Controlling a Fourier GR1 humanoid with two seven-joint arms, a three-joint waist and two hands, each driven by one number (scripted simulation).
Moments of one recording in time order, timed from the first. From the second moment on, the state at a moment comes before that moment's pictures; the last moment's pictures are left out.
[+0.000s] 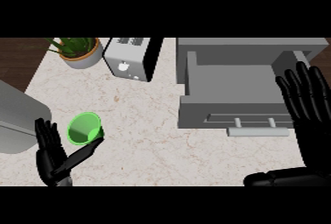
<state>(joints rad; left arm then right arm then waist) 0.03 0.03 0.18 -1.23 0.26 0.37 -0.58 -0.07 -0.07 -0.02 -2.11 -0.12 0.10 0.17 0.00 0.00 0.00</state>
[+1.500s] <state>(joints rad) -0.24 0.09 0.31 -0.65 0.39 0.17 -0.88 -0.10 -0.08 -0.04 -2.11 -0.15 0.12 0.20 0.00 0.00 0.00</state>
